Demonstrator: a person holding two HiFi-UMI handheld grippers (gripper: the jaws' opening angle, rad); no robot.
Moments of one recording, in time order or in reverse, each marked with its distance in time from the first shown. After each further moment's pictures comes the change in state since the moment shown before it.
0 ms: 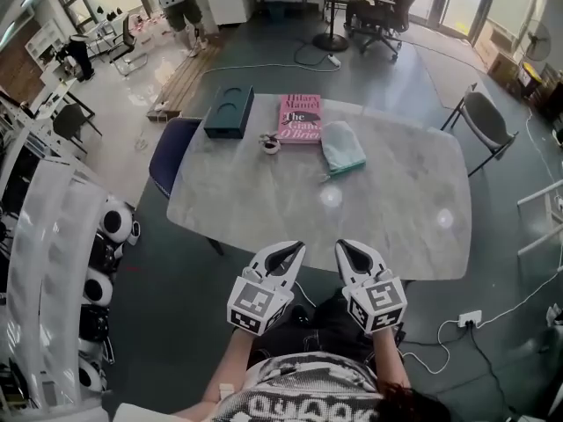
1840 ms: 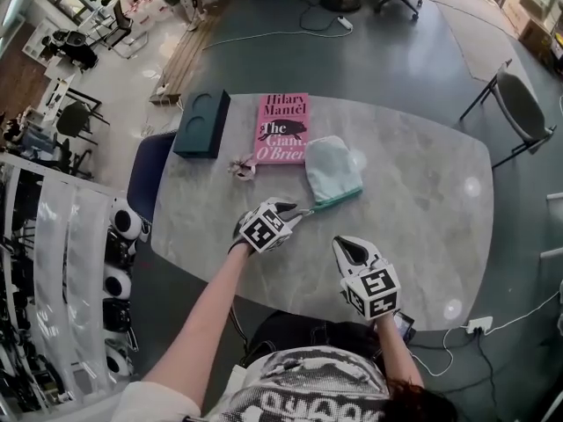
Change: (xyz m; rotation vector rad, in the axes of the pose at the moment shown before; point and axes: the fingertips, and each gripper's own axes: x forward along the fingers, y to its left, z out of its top) left arm 0.289 0.153 -0.148 0.211 0.698 -0.246; right arm 0.133 -0.179 -0.041 0.120 0.204 0.146
